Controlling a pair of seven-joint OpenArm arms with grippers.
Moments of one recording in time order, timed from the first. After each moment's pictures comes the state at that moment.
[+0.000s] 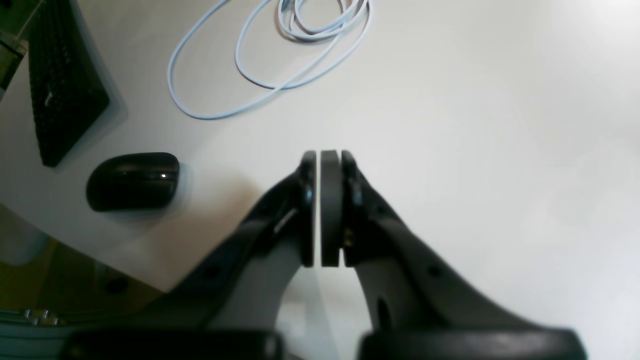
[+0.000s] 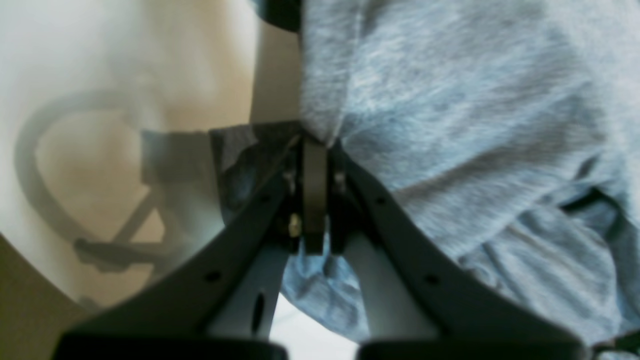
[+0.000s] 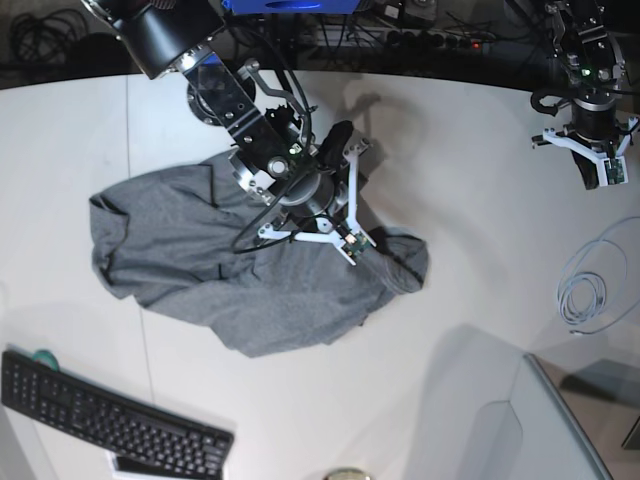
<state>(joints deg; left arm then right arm) 24.8 -11.3 -32.2 89.3 0.4 -9.1 9.0 1.6 -2.0 -35.8 84.0 -7.2 6.2 -48.9</state>
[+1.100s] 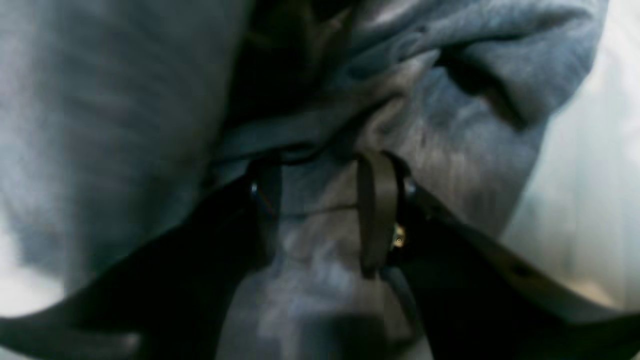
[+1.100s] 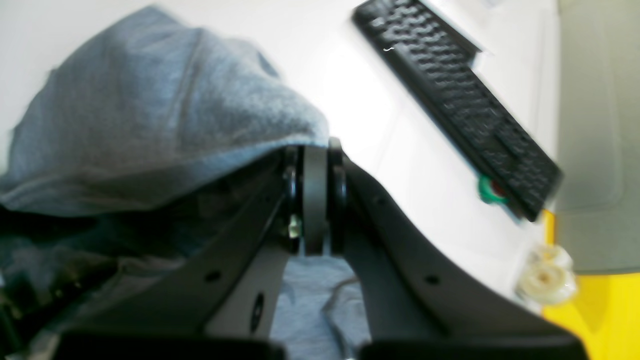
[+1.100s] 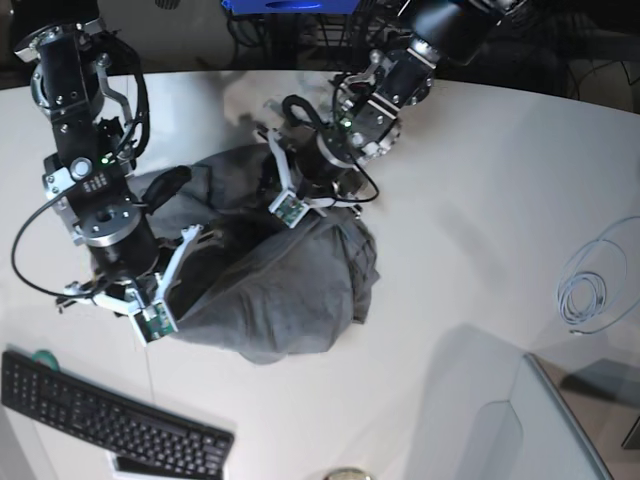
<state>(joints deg) -0.5 -3.7 32.2 62.1 0.9 -8.7 8.9 -4.7 14.1 -12.1 112.1 -7.1 6.9 -41.5</state>
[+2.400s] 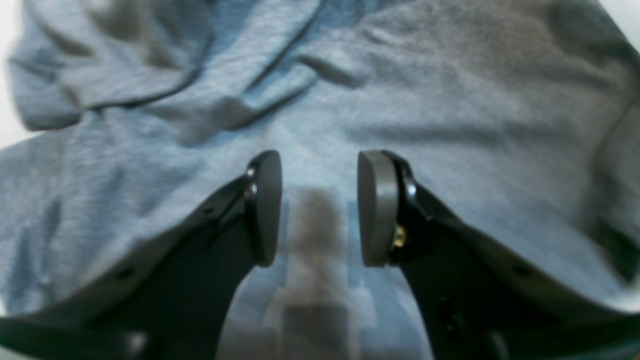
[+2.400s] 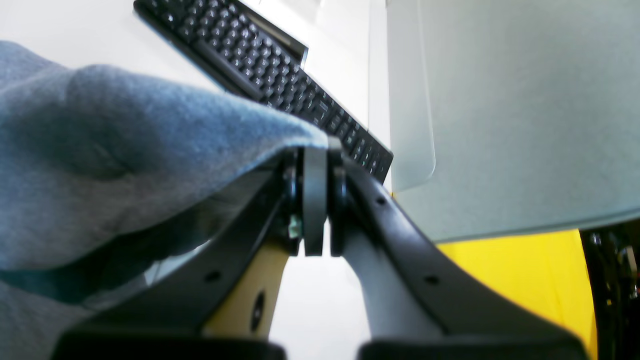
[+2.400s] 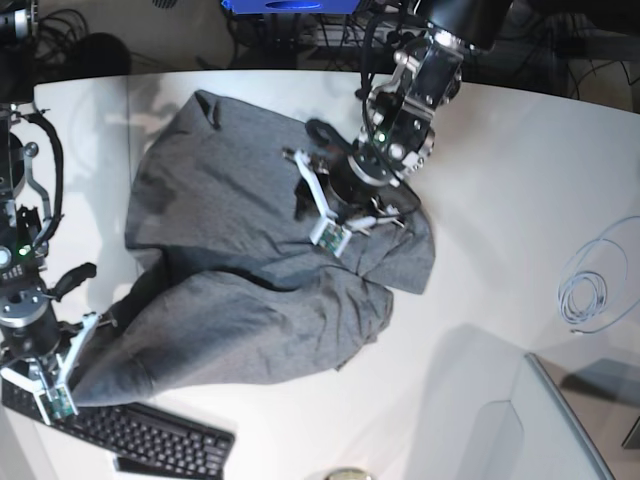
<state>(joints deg) 4.1 -5.7 21.5 78.7 0.6 -8.6 22.6 7.7 23.4 -4.4 103.6 -7.2 7.3 -41.8</state>
